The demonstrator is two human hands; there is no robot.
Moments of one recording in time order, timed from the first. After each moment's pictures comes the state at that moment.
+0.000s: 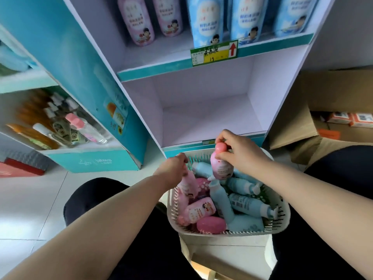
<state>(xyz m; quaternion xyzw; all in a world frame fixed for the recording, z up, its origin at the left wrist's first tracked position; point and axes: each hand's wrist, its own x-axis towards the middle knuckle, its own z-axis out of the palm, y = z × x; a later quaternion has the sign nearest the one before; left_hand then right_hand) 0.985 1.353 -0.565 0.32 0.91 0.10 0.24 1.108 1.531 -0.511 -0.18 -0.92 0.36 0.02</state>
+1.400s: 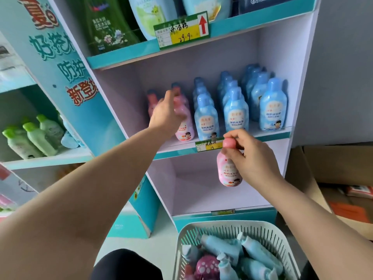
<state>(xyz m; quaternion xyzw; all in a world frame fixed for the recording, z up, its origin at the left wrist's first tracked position) 0.885 1.466 -0.295 0.30 0.89 0.30 -0.14 1.080 1.578 -0.370 -0.18 -0.86 0.36 0.30</state>
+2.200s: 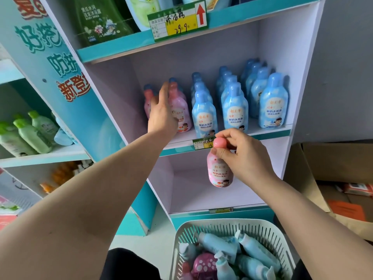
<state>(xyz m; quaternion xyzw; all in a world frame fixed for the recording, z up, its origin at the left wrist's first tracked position) 0.866 1.471 -0.322 0.27 0.88 0.34 -0.18 1.069 1.573 -0.367 -0.17 -0.86 0.39 0.29</state>
